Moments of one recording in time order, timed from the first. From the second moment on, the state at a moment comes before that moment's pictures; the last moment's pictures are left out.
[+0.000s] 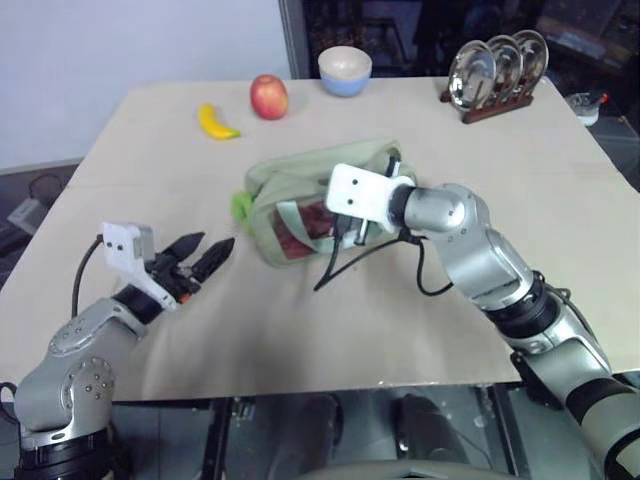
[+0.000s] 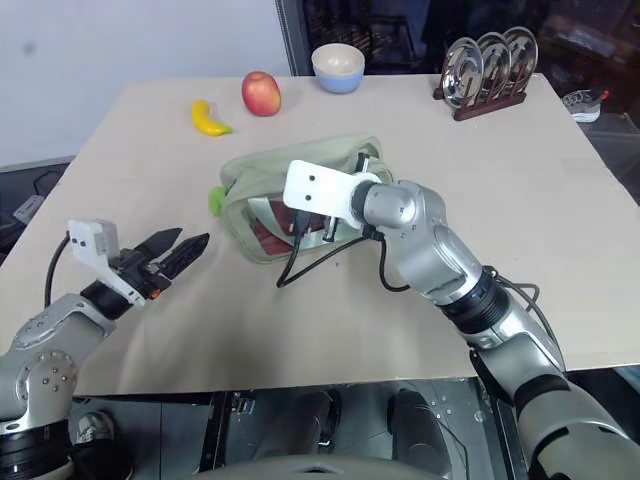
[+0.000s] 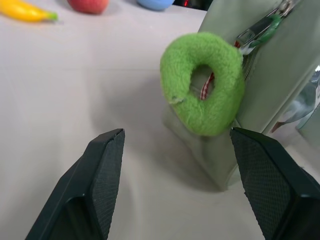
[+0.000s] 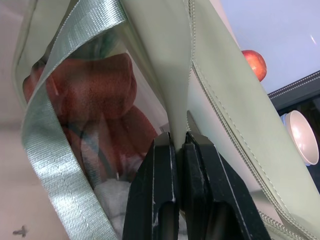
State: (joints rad) left arm -0.02 0.58 0.46 -0.29 -0.78 0.63 -0.52; right arm -0.86 -0.31 0.52 -0.24 -0.32 0.67 0.78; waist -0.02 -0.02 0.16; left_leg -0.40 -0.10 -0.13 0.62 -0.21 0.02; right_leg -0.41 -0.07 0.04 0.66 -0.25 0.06
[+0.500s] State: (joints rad) left arm -0.30 0.47 0.37 -0.01 -0.77 0.69 -0.49; right arm -0.86 -0.31 0.52 -0.24 -0.31 0.69 0.78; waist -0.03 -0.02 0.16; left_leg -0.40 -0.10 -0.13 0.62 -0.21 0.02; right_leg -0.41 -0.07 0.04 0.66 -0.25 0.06
